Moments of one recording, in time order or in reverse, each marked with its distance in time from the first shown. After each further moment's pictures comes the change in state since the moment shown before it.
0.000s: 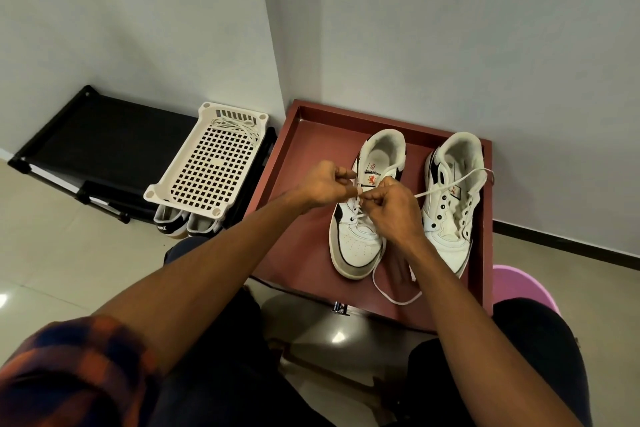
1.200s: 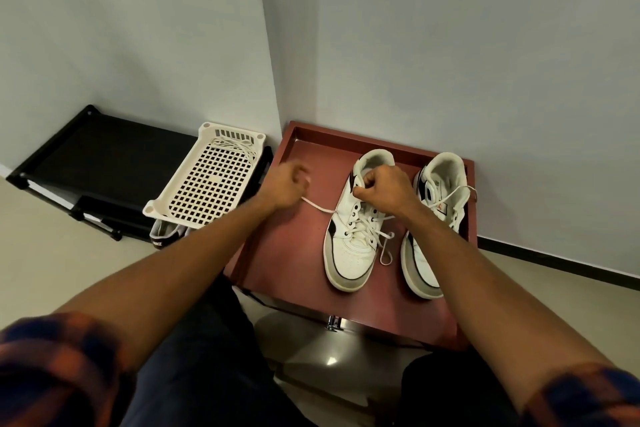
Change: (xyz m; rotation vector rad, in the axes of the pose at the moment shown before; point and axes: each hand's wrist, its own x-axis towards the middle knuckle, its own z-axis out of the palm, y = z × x) left_hand -0.009 -0.012 -0.060 0.469 0.364 0.128; right_hand 0.063 -0.018 -0.036 -0.212 -0.157 0.009
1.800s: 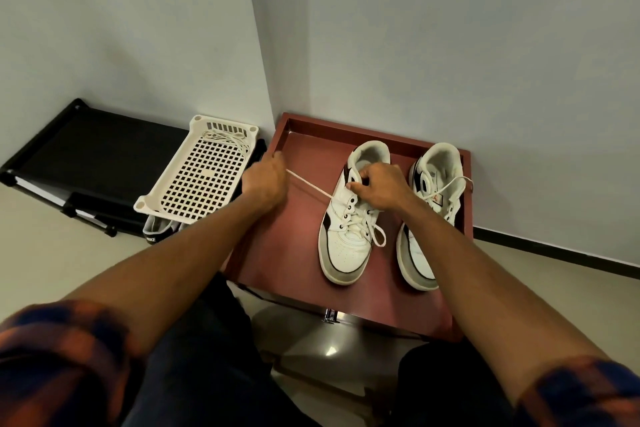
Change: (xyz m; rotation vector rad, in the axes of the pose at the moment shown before) left_hand 0.008 -0.014 0.009 0.575 0.108 -0.047; right_hand 0.005 0.016 0.010 -0.121 -0.069 -0.112
